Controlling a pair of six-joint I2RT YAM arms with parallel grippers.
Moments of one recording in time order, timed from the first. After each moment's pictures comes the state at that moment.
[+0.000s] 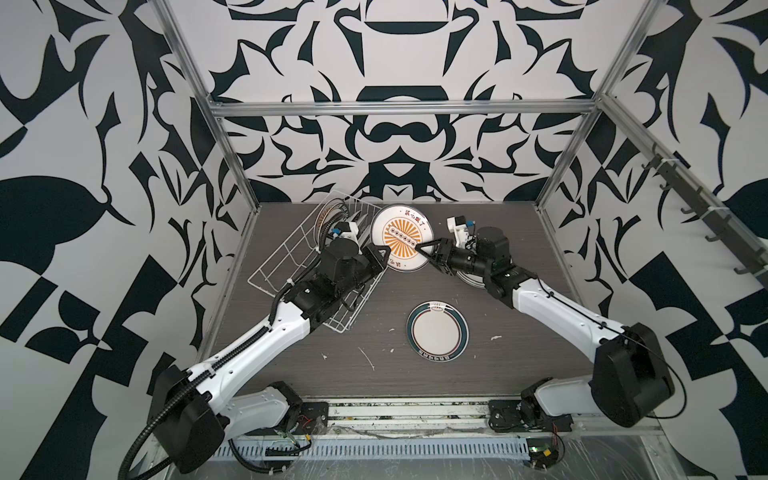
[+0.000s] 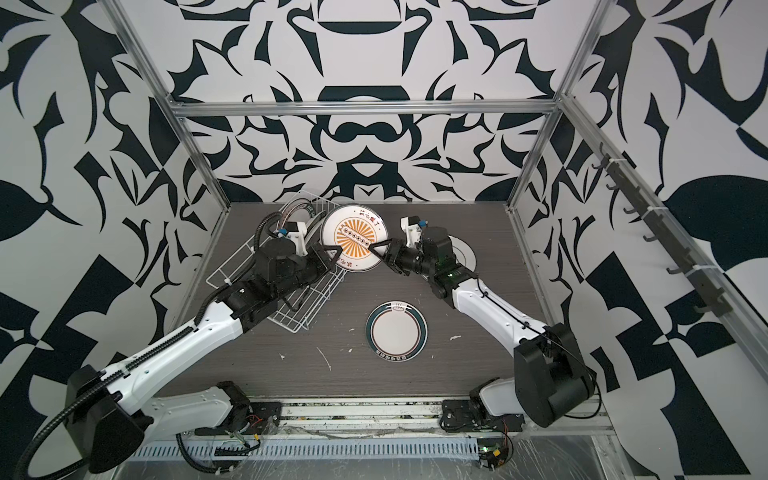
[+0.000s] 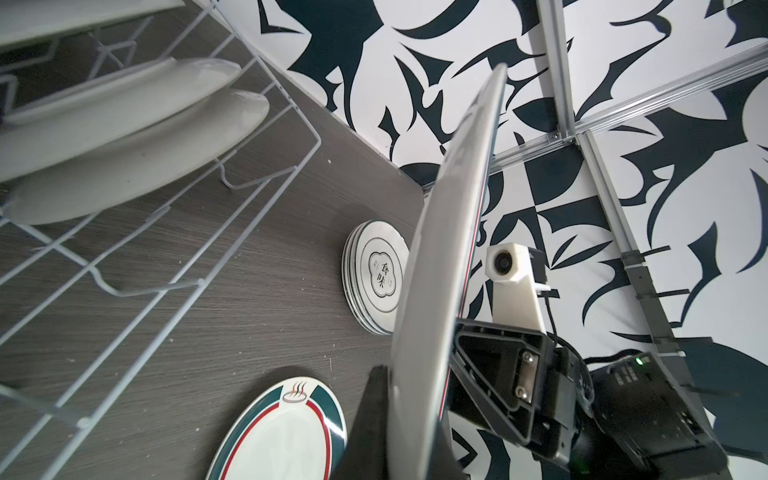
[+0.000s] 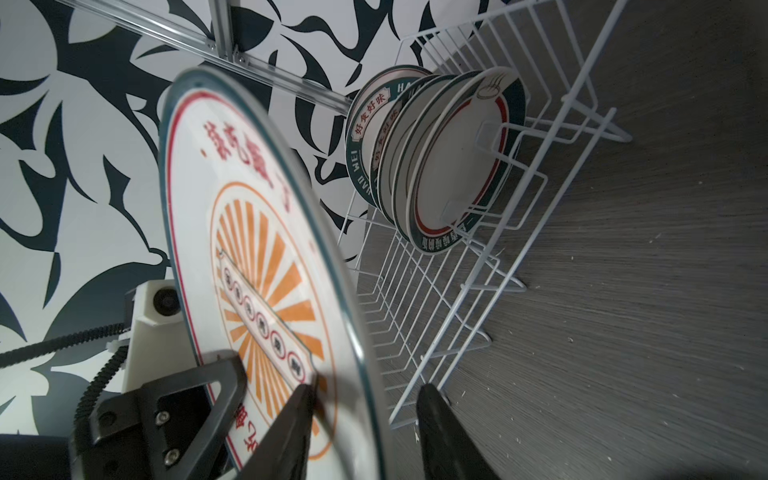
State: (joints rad) left arm -0.70 1.19 0.95 -0.08 0.03 -1.07; right arm 0.44 1.39 0.92 0.18 -0.61 1.03
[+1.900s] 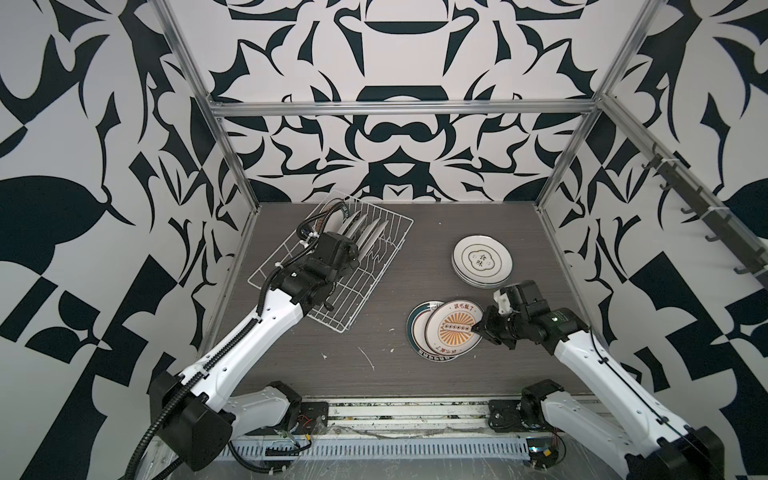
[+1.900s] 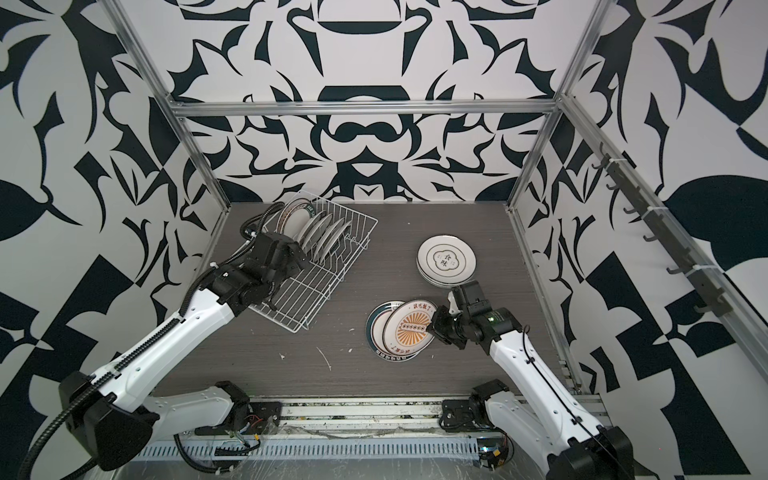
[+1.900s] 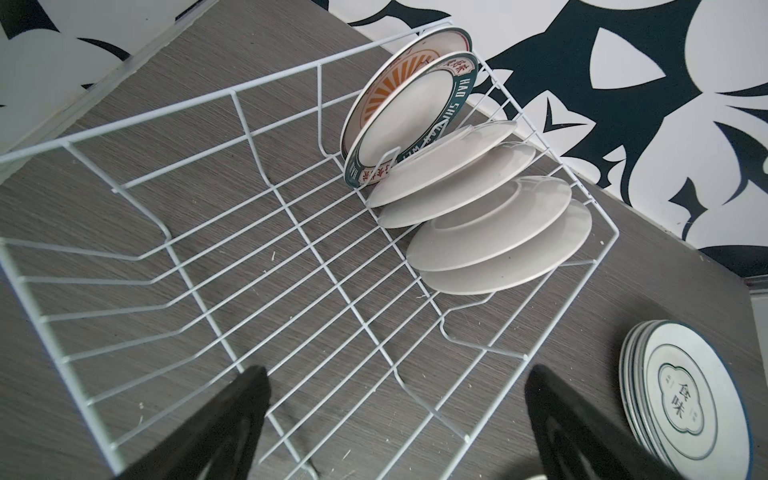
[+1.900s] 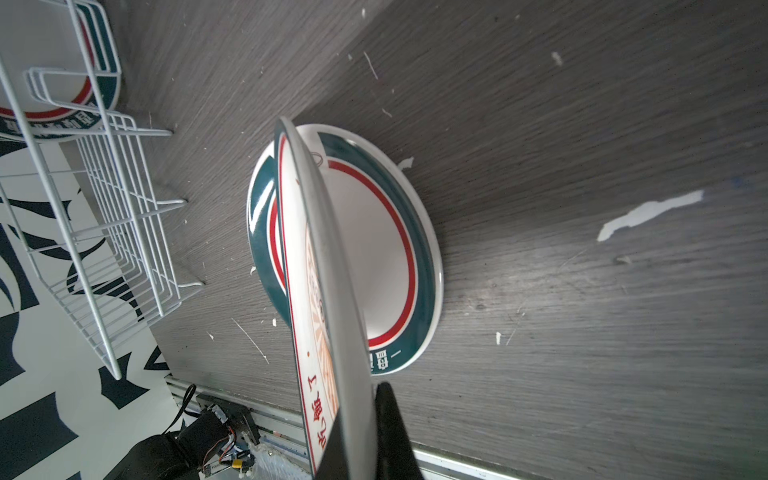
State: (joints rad) left arm -0.59 1.19 1.12 -0.72 -0.48 -0.87; right arm 0.31 0.89 0.63 -0.81 -0.39 0.86
